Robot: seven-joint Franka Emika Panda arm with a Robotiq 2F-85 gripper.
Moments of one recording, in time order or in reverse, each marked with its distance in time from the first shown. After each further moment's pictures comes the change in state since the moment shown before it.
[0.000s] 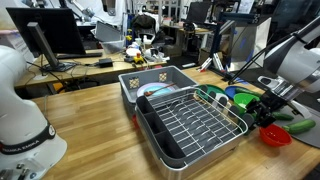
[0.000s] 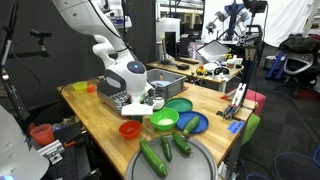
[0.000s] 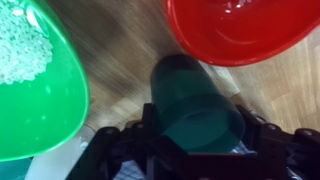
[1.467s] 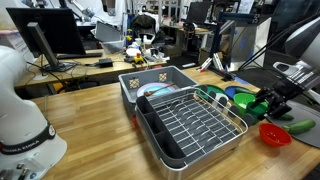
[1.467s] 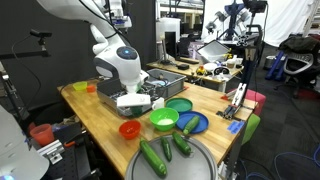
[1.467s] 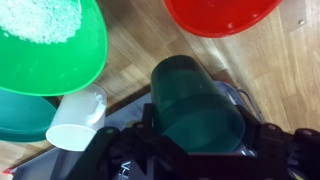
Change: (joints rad) arm -0.001 -0.219 -0.026 -0.120 -0.028 -0.013 -0.013
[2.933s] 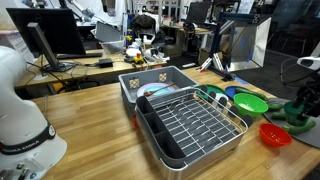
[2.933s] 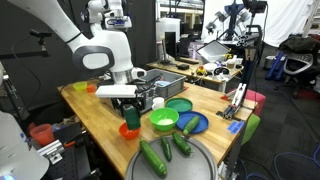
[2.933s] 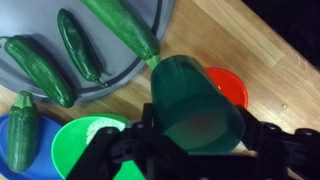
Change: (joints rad) arm -0.211 -0.260 0.020 -0.210 -1.113 0.045 1.137
